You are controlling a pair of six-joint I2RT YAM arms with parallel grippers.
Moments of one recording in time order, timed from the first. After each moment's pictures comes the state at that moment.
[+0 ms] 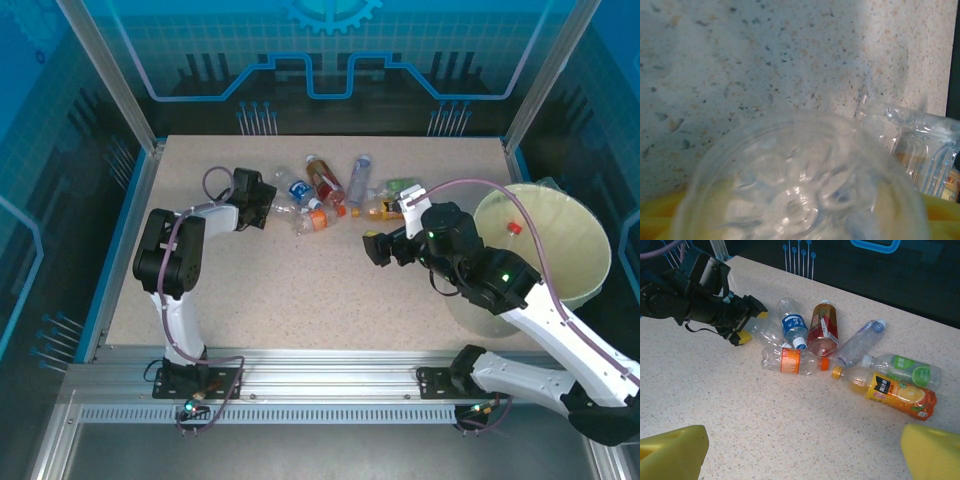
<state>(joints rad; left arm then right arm) -0.16 1.97 1.17 -0.01 0.04 -1.39 0.79 0.94 1.17 -0.75 0.26 0.15</state>
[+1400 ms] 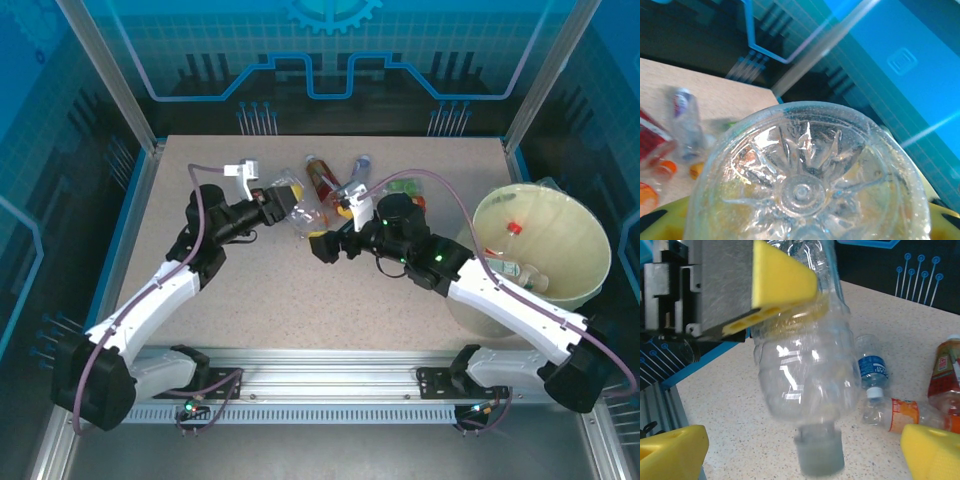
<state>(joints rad) -0.35 1.15 0.82 0.28 0.52 -0.75 0.80 1.19 1.05 -0.21 -0.13 0.20</state>
